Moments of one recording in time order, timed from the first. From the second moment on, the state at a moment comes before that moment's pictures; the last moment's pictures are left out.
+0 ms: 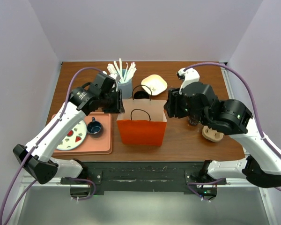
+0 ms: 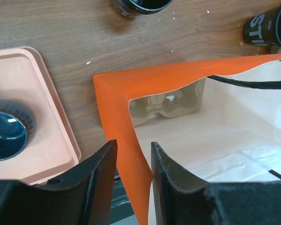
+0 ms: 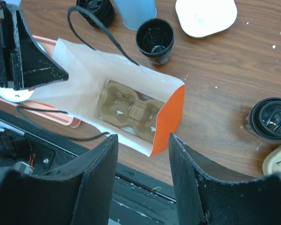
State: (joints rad) left arm -0.61 1.31 1.46 -1.05 0.02 -0.55; right arm 1.00 1.21 1.77 -1.17 0.45 0.52
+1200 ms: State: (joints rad) left arm -0.61 1.12 1.27 -0.77 -0.02 -0.44; right arm 0.56 1.21 1.61 -1.17 0.42 0.48
